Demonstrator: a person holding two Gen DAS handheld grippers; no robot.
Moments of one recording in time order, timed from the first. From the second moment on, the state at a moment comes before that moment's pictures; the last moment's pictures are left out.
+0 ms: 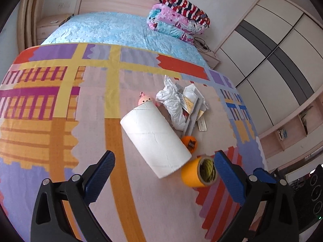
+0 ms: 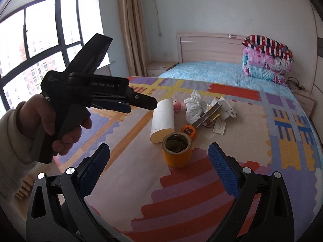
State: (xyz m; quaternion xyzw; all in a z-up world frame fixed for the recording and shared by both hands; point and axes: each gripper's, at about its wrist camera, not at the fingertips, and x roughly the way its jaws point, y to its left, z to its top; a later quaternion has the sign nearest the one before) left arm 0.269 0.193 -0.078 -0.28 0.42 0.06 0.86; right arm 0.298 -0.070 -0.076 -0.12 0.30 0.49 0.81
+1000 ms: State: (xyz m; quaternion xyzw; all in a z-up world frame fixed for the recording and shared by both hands) left arm 0.303 0.210 -0.113 -0.34 0.43 0.07 0.83; right arm 0.323 -0.034 -0.113 -0.15 0.35 0.45 0.81
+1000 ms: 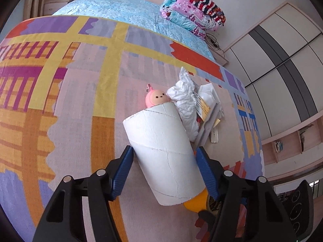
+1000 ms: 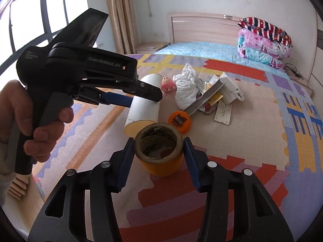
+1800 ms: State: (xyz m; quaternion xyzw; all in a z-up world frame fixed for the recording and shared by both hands) left arm 0.282 0.214 -0.095 -0.37 0.42 0.11 0.82; right arm 0.312 -0.063 -0.096 -0.13 0.33 0.45 0.82
